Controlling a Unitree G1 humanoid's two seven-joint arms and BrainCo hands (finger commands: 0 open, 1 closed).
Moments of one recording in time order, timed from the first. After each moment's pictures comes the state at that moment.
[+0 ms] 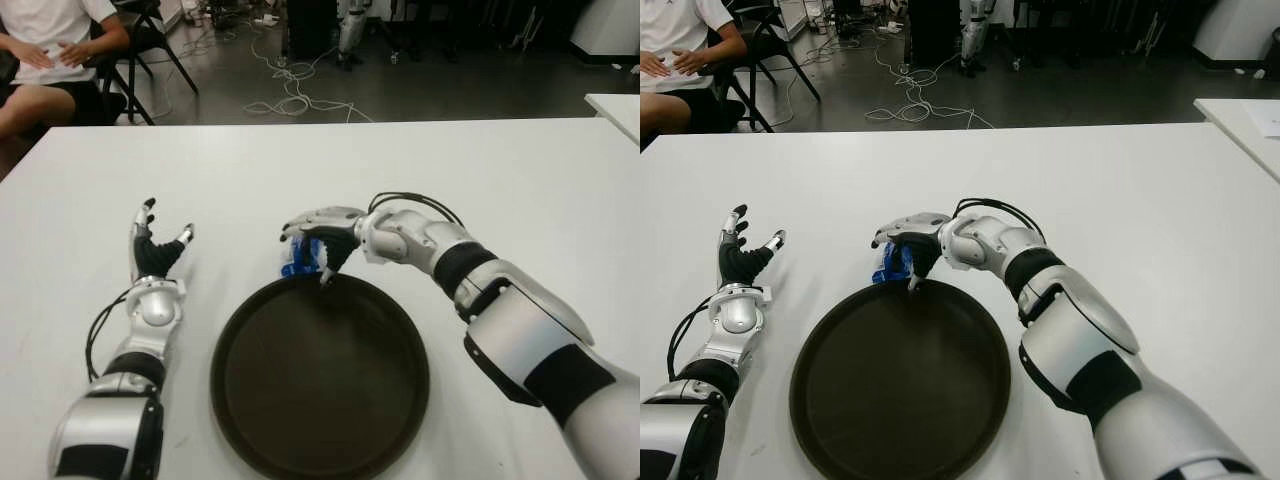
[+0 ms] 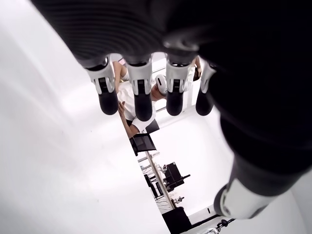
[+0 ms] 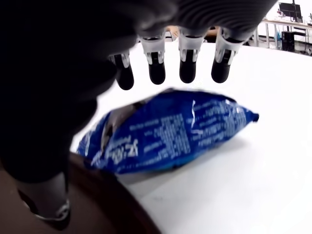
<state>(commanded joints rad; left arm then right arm) -0.57 0.22 0.07 1.22 0.17 -0.51 0.45 -1.06 -0.03 0.68 1.33 -0.78 -0.61 0.14</state>
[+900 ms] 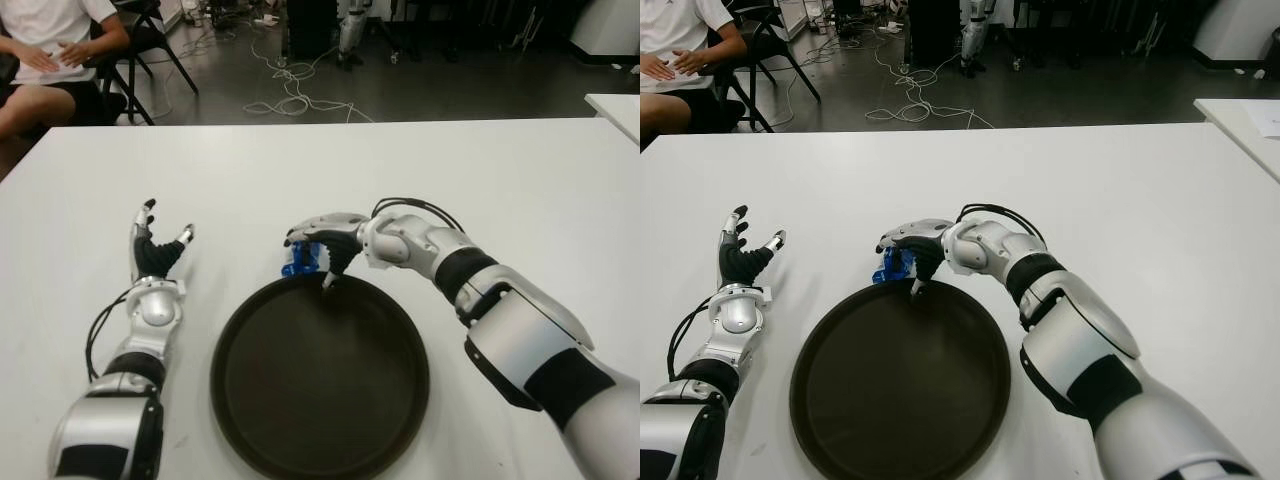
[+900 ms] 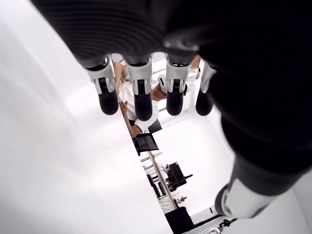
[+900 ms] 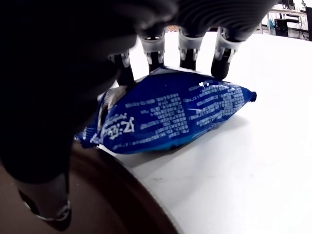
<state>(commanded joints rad) -0.57 0.22 0.07 1.22 0.18 -0.52 0.46 -1.02 -0.03 0.69 1.32 -0.78 -0.61 0.16</state>
